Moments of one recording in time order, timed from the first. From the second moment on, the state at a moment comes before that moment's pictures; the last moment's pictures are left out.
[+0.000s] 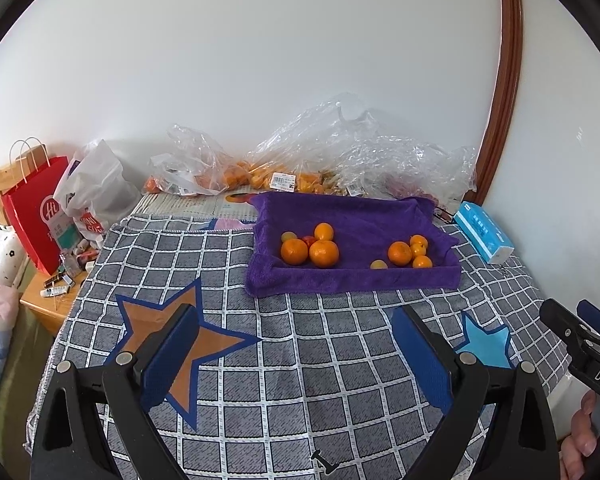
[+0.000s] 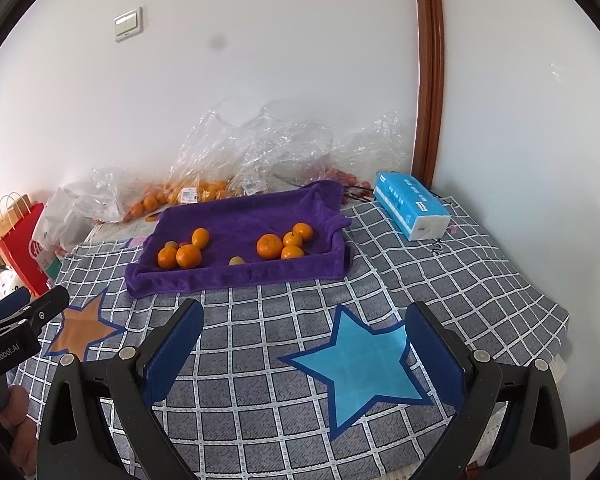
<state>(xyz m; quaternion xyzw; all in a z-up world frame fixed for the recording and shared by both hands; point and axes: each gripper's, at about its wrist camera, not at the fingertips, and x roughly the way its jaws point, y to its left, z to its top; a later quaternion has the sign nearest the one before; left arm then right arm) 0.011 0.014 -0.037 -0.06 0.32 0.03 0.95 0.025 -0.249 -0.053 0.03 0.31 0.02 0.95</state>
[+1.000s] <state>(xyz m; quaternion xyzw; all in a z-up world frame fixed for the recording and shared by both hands) 0.009 0.005 -0.038 -0.05 0.32 0.02 0.95 0.022 -0.249 -0.055 0.03 0.31 0.01 0.95</state>
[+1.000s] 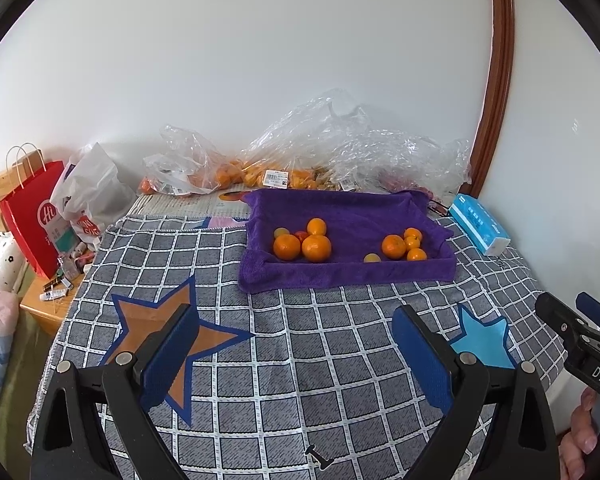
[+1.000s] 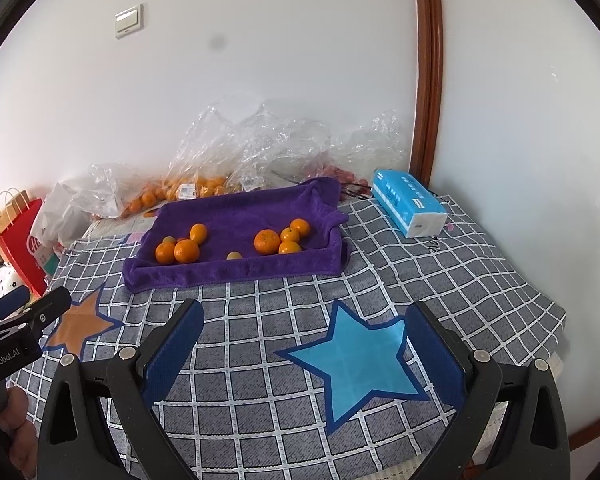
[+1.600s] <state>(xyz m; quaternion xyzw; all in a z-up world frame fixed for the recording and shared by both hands) 0.010 0.000 -0.040 -0.04 0.33 0.02 0.94 0.021 -0.253 -0.054 0.03 0.31 0.01 0.95</state>
